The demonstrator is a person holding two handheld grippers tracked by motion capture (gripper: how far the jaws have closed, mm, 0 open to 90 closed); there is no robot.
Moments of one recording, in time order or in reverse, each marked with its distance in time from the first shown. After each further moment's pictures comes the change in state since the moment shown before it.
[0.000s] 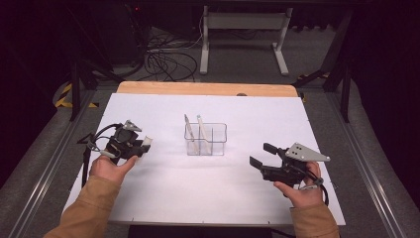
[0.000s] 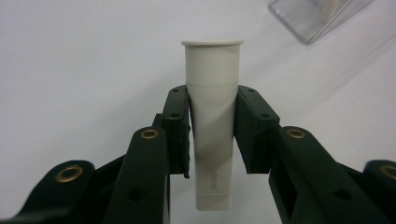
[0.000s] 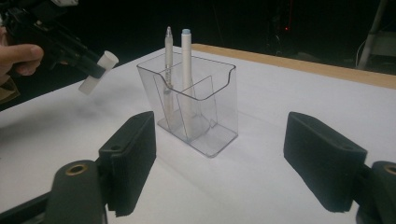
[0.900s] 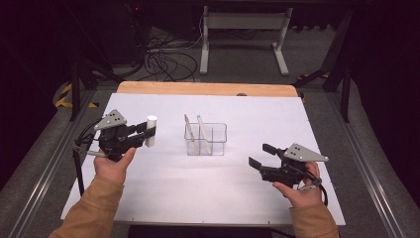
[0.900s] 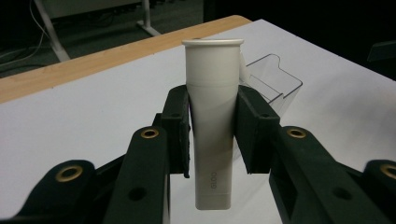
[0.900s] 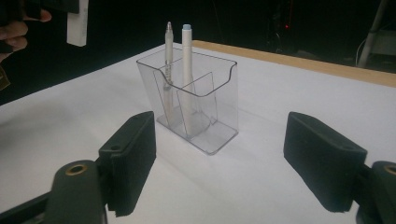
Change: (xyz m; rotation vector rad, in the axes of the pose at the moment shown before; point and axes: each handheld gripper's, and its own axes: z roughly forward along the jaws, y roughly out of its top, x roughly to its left) left arm -0.013 0.009 -0.043 -0.457 -0.131 -0.015; right arm 0.001 -0.001 0.002 0.012 -0.002 -0.012
